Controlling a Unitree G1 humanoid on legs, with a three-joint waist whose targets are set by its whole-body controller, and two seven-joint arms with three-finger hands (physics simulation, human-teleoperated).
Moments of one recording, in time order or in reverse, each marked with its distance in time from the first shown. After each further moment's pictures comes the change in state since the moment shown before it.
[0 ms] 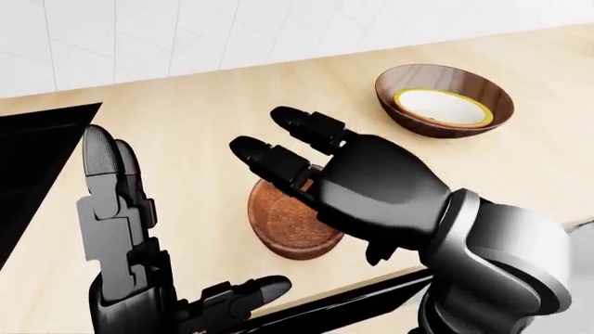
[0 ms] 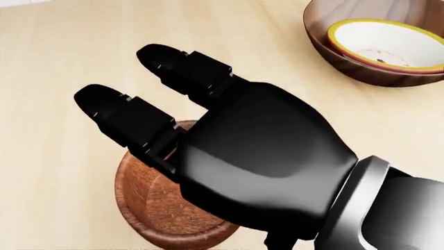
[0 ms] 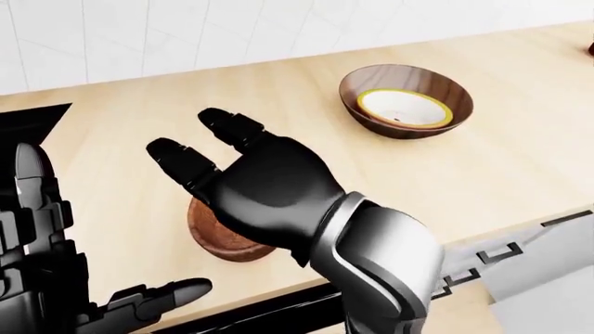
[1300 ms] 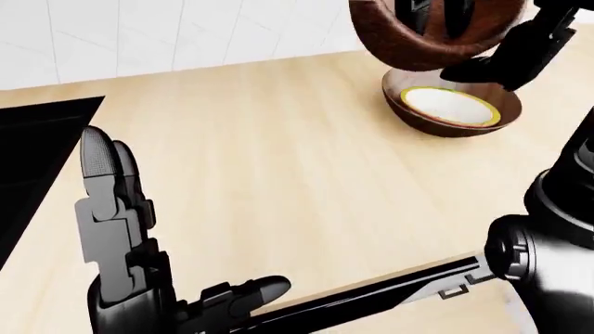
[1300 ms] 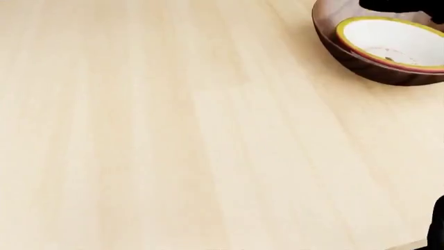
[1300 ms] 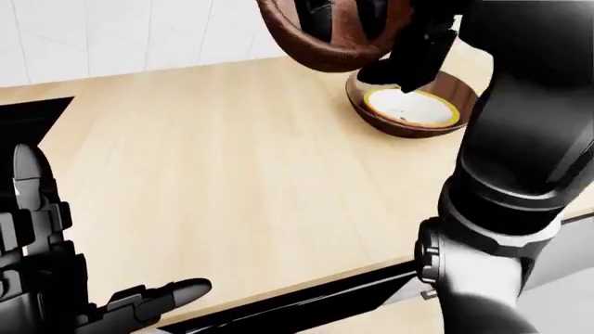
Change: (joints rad) left arm 0.006 0.001 0.004 0.004 -0.001 -0.011 0.006; right arm -0.593 -0.507 -0.268 0.509 0.243 0.145 -0.171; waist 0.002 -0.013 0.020
